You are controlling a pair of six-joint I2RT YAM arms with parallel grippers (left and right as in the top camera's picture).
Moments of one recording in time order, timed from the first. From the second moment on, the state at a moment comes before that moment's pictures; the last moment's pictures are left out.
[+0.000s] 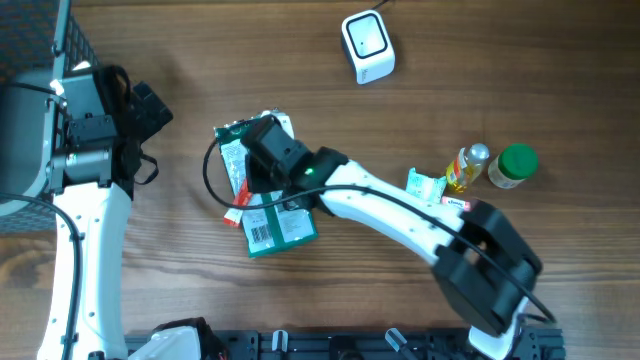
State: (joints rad) left arm 0.15 1.33 1.20 -0.68 -0.24 -0.45; right arm 0.90 1.94 1.44 -0.41 0.00 0.72
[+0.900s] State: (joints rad) left arm 0.15 1.33 1.20 -0.68 -0.24 -0.45; right arm 1.03 2.05 1.40 -0.29 -0.02 1.20
